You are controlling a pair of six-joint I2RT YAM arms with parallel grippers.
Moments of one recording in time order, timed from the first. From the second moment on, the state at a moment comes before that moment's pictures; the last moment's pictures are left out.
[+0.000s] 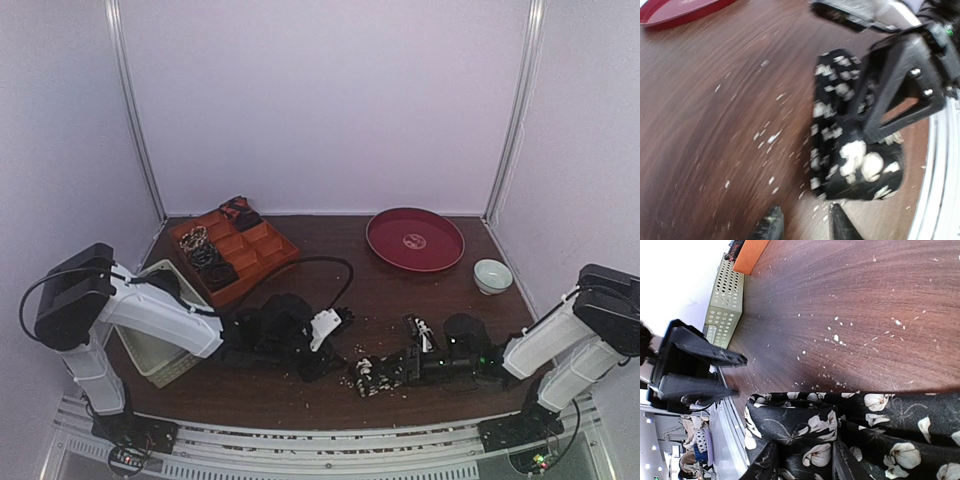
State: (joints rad) left arm -1.16 1.76 0.87 0.22 0.08 -0.15; right arm 0.87 1.49 0.19 0.79 -0.35 0.97
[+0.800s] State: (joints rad) left arm -1.23 1.95 0.89 0.39 0.14 -0.45; right arm 0.86 1.41 0.18 0.67 -0.26 0.91
